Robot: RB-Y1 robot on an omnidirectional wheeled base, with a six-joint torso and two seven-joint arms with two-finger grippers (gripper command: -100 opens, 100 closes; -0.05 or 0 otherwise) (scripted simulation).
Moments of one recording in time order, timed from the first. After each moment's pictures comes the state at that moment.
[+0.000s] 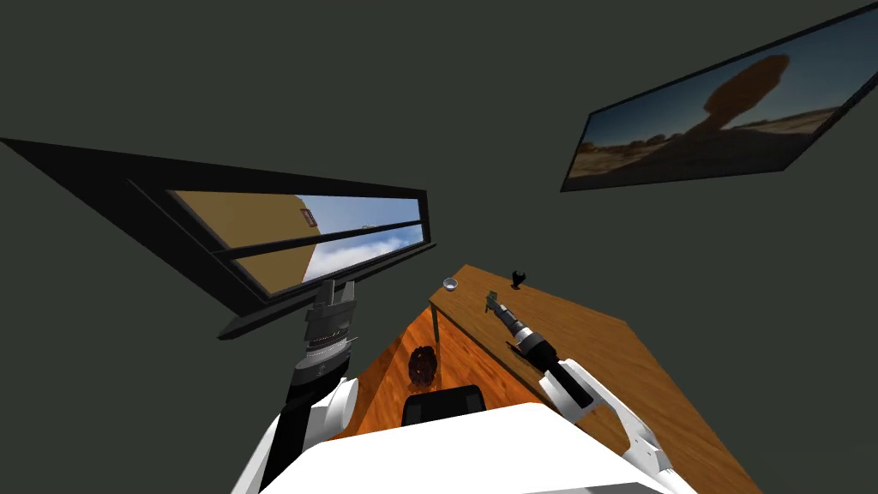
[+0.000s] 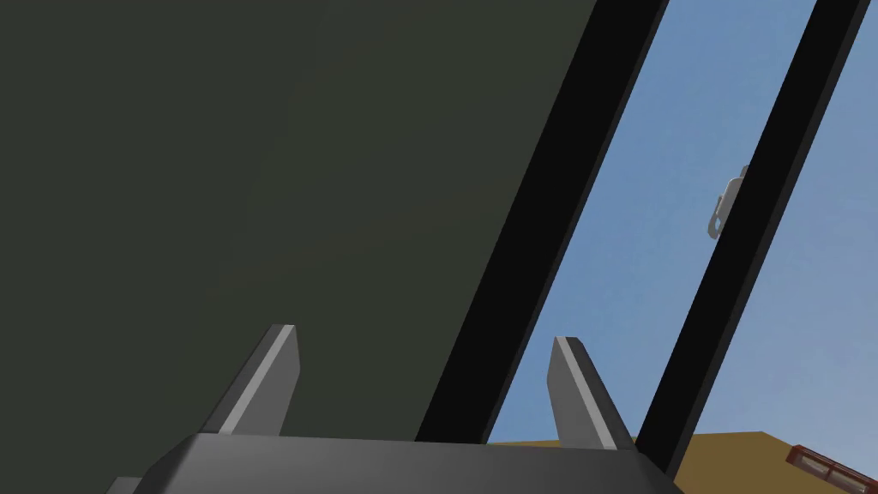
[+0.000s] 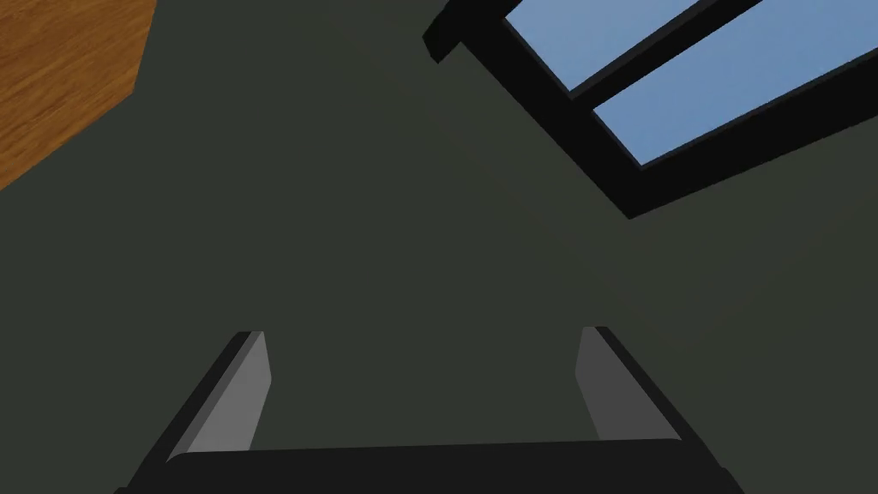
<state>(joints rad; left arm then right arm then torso) 0.48 -0.02 0.04 -2.20 -0.10 -0.64 0.05 0.45 -0.50 0.08 -1.82 0.15 -0.31 0.15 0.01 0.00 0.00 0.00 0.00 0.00</state>
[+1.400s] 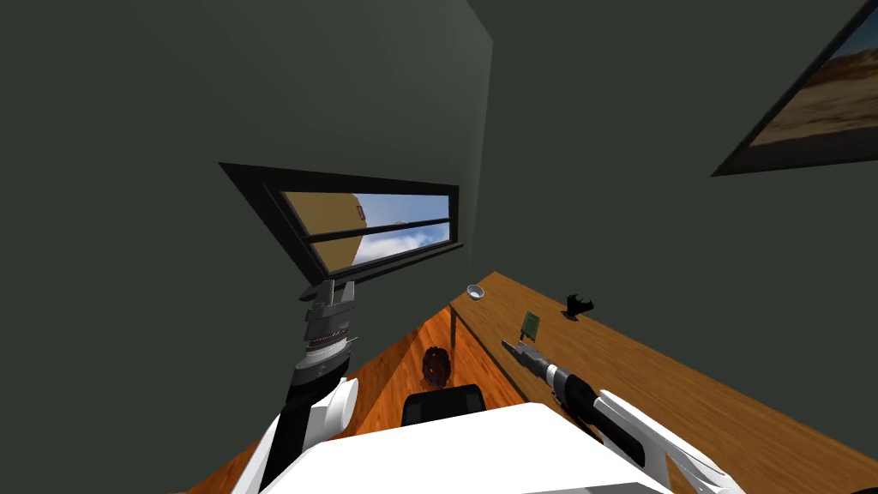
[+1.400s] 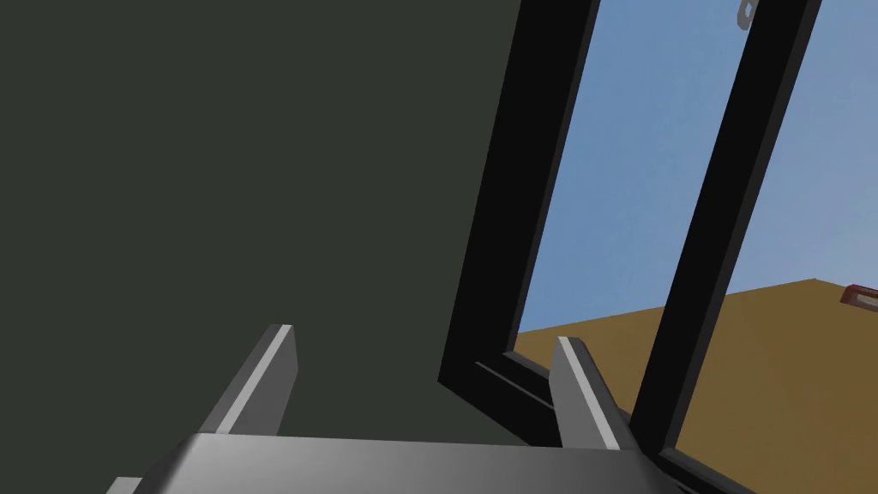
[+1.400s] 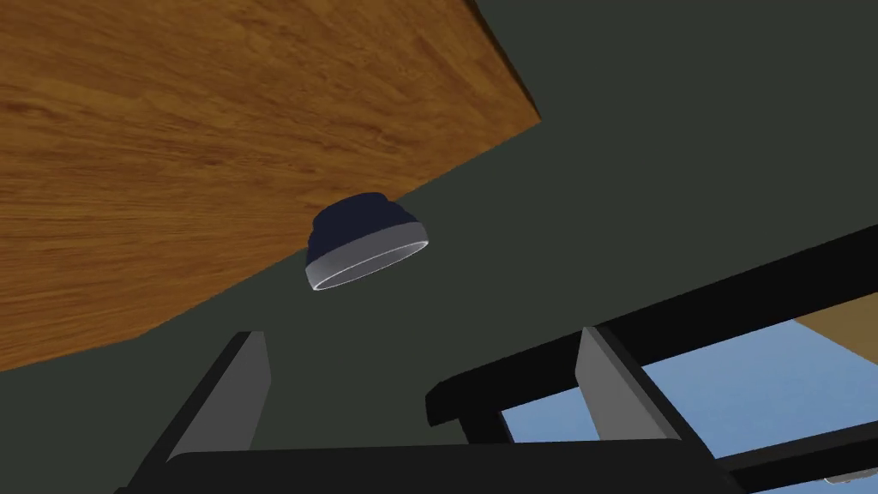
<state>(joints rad) 0.48 -0.02 0.04 -2.20 -0.10 -0.64 0.05 0.51 -0.78 0.24 -1.52 0.37 -0.31 0.18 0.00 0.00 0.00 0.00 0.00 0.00</state>
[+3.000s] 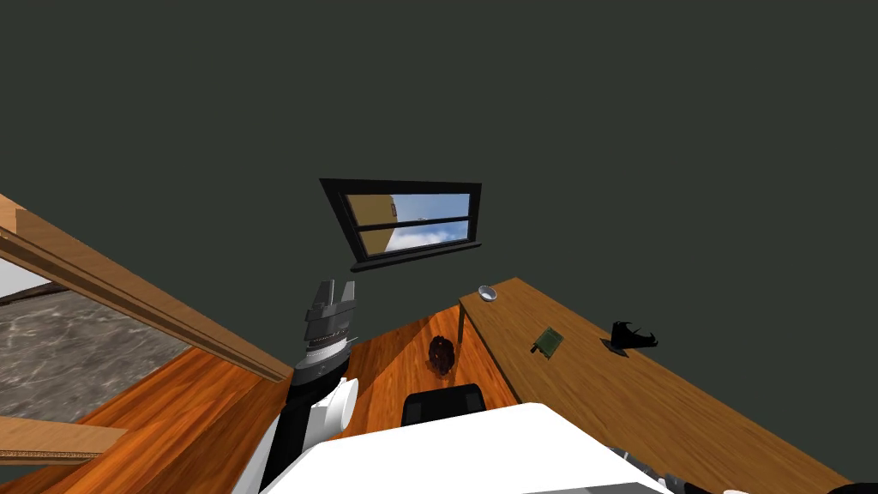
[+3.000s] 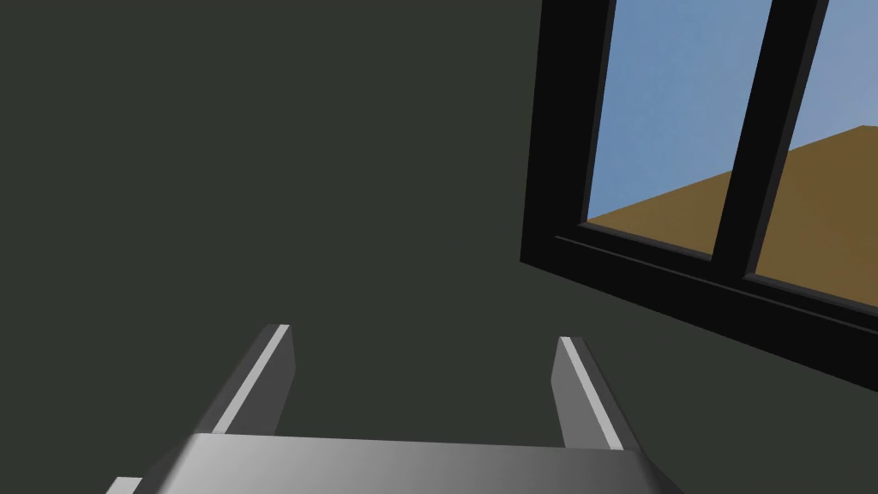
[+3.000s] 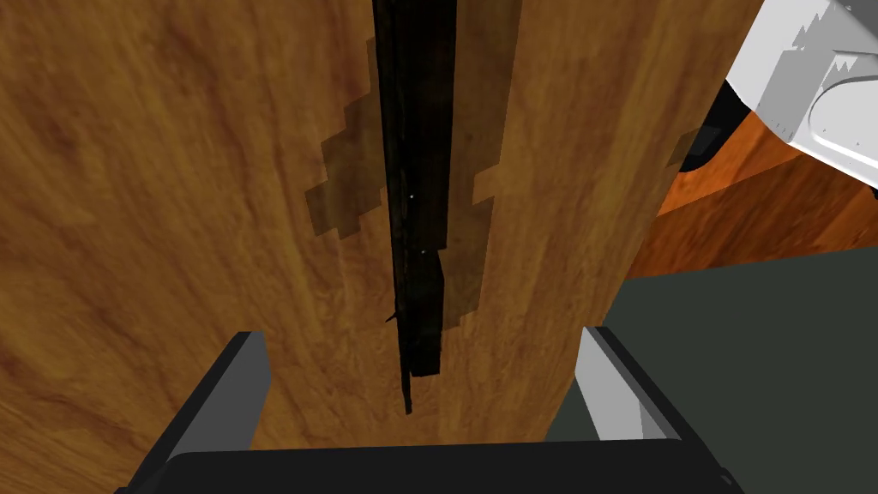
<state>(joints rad) 0.48 -0.02 0.04 -2.20 -0.10 -0.64 0.05 0.59 -1.03 0.48 -1.18 0.70 -0.44 0.10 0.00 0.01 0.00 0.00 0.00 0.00</state>
